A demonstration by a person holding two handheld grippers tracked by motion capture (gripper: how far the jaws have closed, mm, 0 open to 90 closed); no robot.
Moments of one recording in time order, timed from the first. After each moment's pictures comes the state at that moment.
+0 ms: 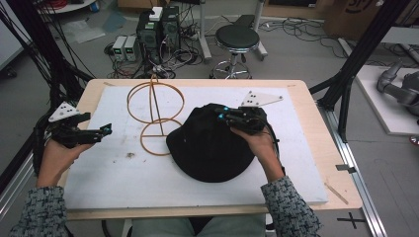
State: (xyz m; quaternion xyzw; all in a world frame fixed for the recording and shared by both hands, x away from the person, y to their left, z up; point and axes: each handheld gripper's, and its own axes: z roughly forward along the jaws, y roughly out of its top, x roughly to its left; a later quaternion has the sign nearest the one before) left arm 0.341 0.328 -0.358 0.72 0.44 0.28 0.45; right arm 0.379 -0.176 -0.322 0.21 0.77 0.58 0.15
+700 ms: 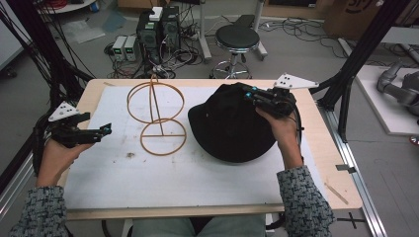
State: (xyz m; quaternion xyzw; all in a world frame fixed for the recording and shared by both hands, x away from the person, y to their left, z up) left arm 0.342 0.328 -0.358 0.72 0.44 0.28 0.45; right arm 0.395 -0.235 -0.284 0.26 0.73 0.59 0.21
